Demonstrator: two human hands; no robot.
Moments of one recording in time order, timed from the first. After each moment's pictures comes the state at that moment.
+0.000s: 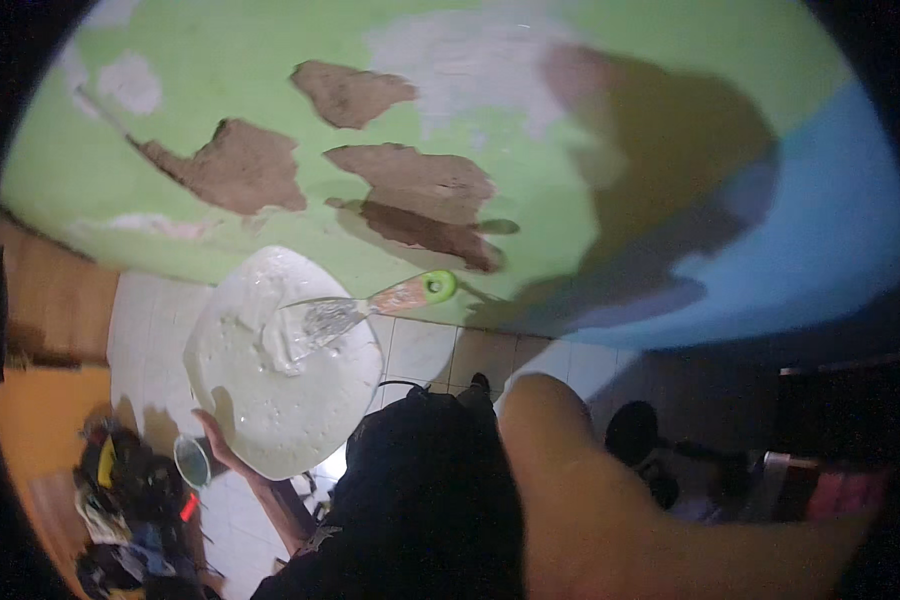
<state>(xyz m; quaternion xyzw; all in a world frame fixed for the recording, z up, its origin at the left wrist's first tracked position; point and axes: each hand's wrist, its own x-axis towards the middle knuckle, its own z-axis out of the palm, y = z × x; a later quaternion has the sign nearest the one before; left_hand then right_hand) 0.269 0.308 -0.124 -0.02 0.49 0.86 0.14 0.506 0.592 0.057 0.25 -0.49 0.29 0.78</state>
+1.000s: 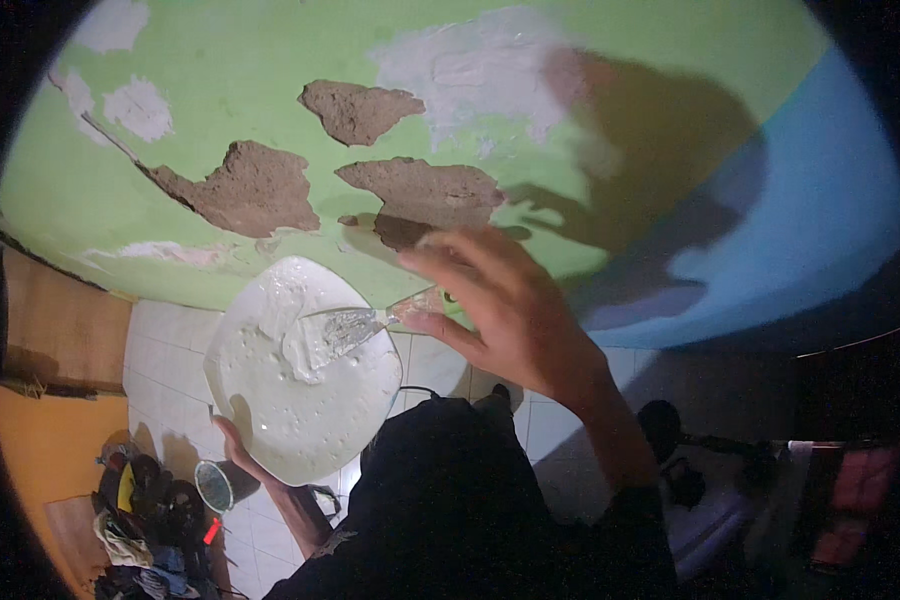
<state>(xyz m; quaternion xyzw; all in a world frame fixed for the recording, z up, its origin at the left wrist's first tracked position) 0.261 0.317 -0.119 0.05 0.50 0.85 0.17 0.442 0.613 -0.013 -0.06 -0.93 0.19 0.32</state>
